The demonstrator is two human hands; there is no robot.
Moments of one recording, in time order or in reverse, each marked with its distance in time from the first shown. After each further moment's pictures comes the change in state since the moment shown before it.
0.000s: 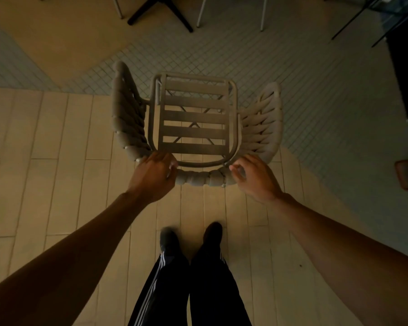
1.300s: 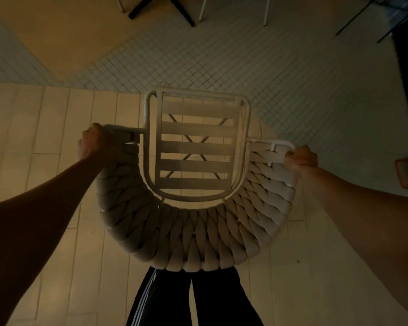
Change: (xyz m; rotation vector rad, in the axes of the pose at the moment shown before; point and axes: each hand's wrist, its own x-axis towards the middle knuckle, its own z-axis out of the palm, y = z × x) left_hand 0.031 -0.093 -0.076 -0.108 0.077 -0.818; right_hand 0.034 0.082 -0.067 0.045 -0.088 1.055
